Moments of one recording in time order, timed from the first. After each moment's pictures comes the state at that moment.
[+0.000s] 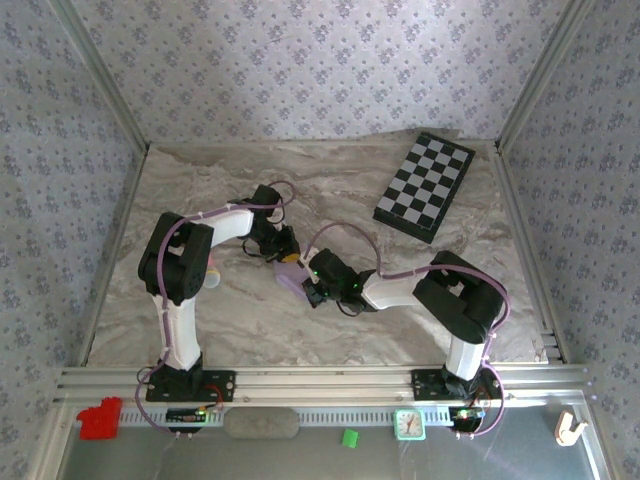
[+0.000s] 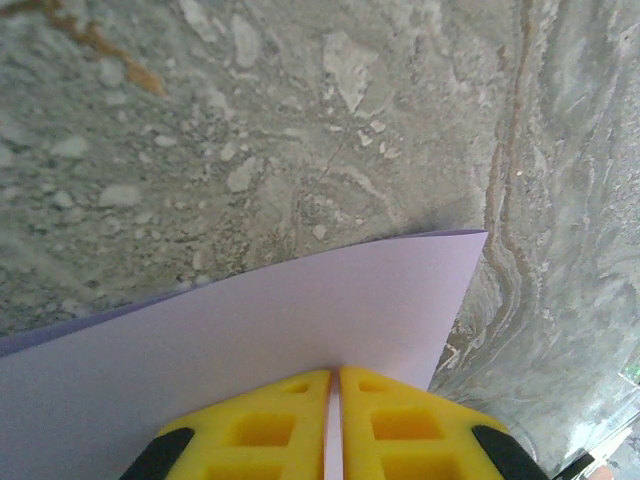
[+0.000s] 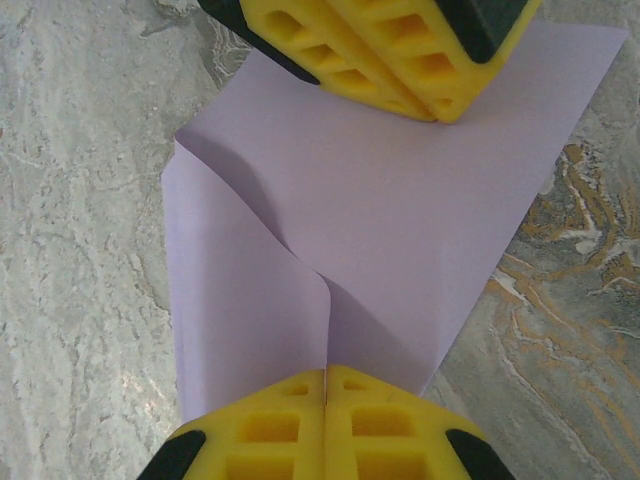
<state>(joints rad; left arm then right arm) -0.43 1.98 1.25 -0.57 0.51 -0.70 0.95 1.78 0.80 0.19 0.04 0.24</state>
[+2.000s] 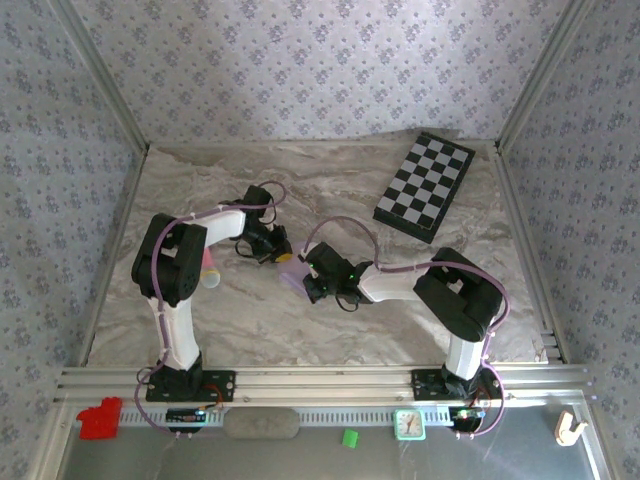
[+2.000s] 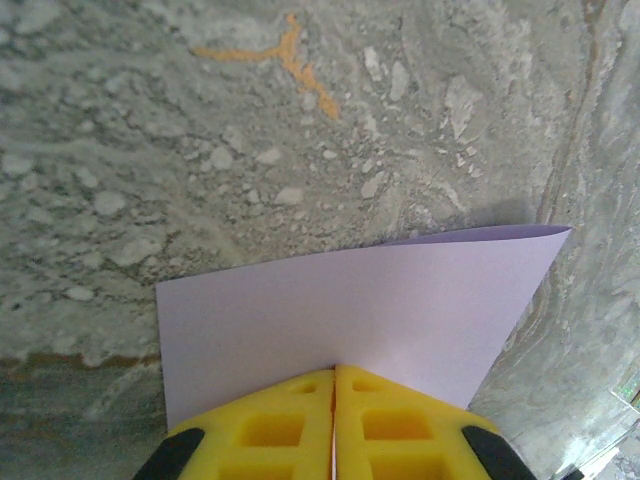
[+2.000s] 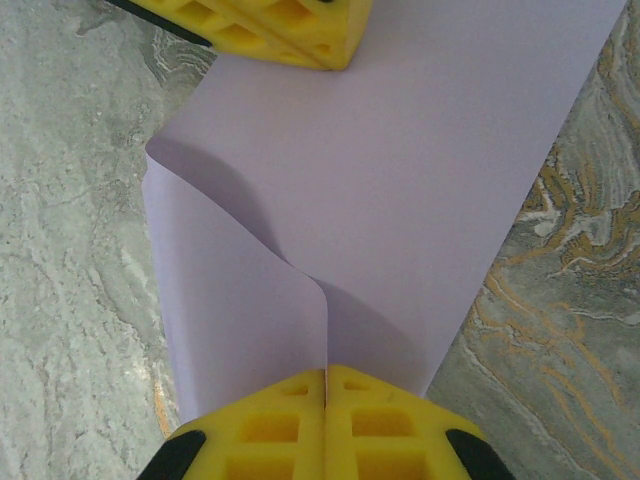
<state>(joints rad) -0.38 1.95 1.20 -0.56 0.50 -0.71 0.93 1.80 0.89 0.03 0.04 0.30</state>
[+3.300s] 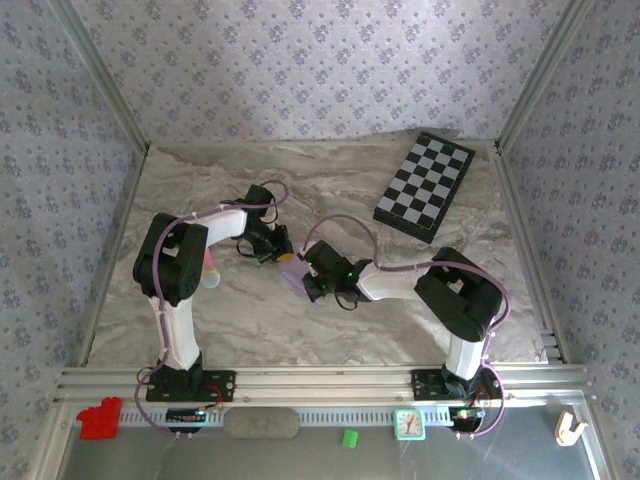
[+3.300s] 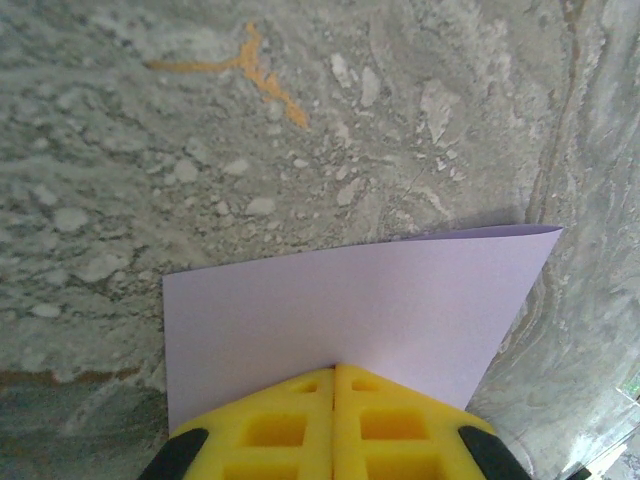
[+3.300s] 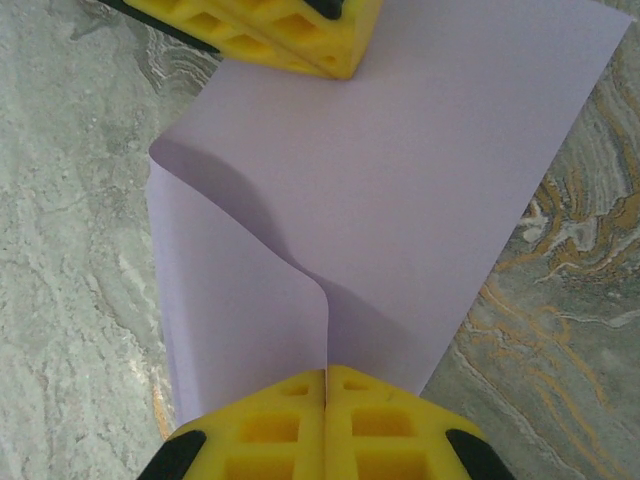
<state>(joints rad) -0.39 1.96 1.22 -0.56 0.49 -0.70 0.93 1.80 0.92 -0.01 0.05 0.30</state>
